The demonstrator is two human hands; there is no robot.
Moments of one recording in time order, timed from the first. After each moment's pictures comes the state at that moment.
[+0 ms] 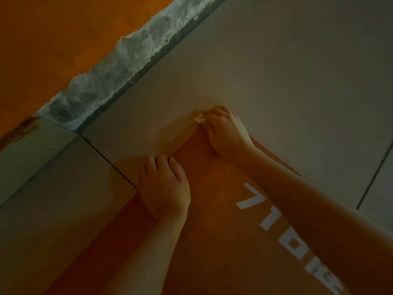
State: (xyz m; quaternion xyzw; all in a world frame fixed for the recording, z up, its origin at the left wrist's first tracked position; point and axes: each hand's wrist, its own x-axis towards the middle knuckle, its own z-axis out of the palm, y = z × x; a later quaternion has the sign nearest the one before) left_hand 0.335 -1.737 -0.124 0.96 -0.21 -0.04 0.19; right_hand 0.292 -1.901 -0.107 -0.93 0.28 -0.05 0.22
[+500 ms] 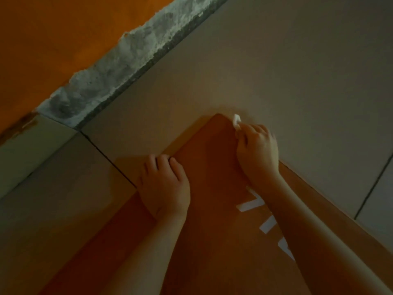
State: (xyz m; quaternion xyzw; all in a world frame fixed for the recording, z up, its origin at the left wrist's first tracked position) left_hand 0.334 -1.737 -0.123 0.96 -0.20 -0.05 0.20; right_hand 0.241 -1.886 -0.118 -0.85 0.46 -0.18 0.20
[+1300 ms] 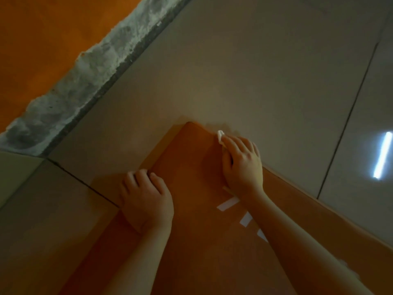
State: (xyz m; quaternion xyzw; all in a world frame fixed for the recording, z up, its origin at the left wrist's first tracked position) left_hand 0.332 -1.737 -0.117 0.96 -0.23 -0.06 0.18; right_hand 0.203 -1.873 -0.120 -0.86 0.46 -0.18 0.14
